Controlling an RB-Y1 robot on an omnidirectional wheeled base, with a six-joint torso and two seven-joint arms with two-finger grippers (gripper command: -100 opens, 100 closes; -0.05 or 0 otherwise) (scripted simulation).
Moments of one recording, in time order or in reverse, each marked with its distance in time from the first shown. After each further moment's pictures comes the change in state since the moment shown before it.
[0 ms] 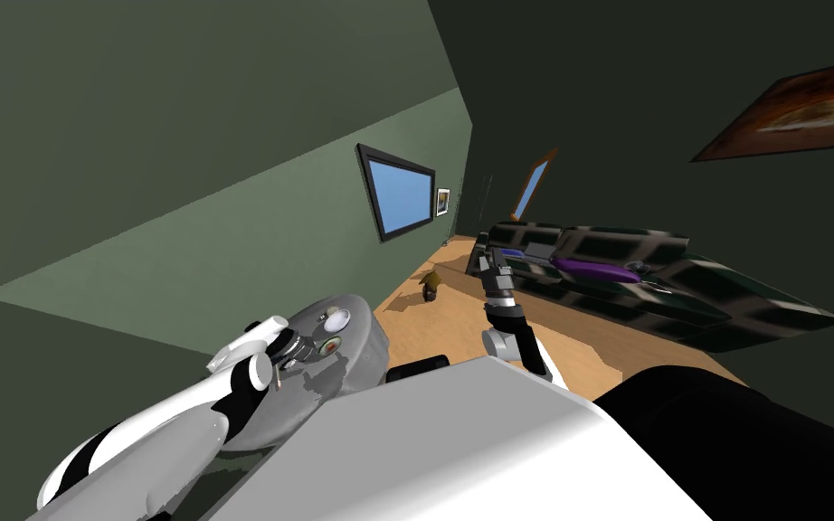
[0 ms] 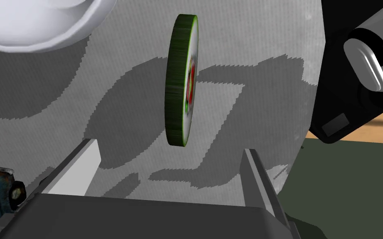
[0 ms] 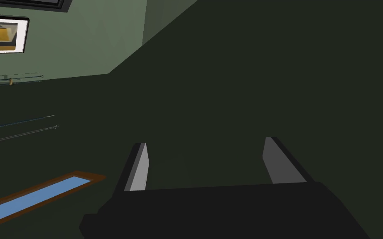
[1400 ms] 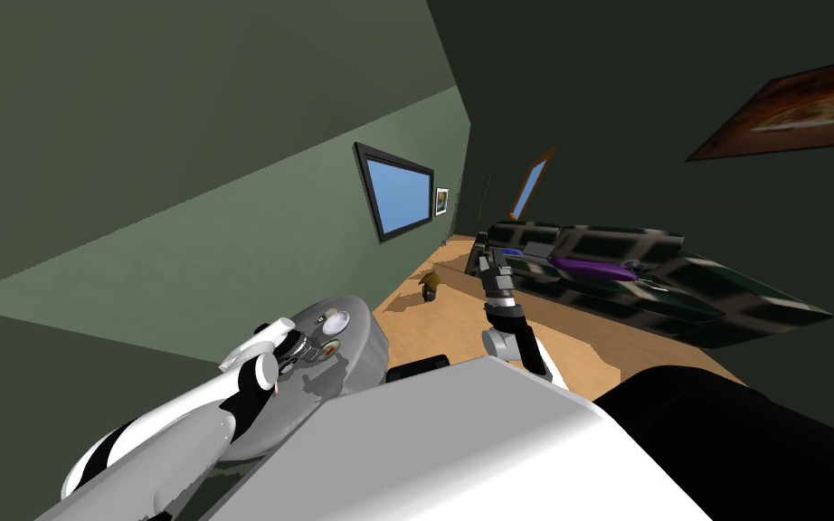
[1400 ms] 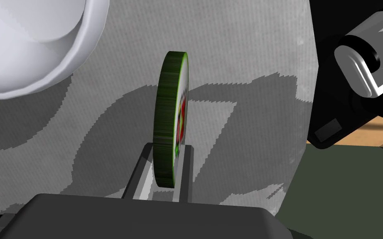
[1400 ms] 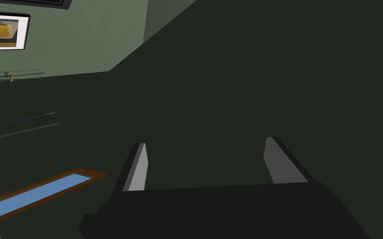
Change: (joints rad) left arm 0.006 -0.034 0.000 0.028 0.011 -0.036 -0.001; right arm 0.000 0.000 0.000 0.000 0.000 0.000 0.000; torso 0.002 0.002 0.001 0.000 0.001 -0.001
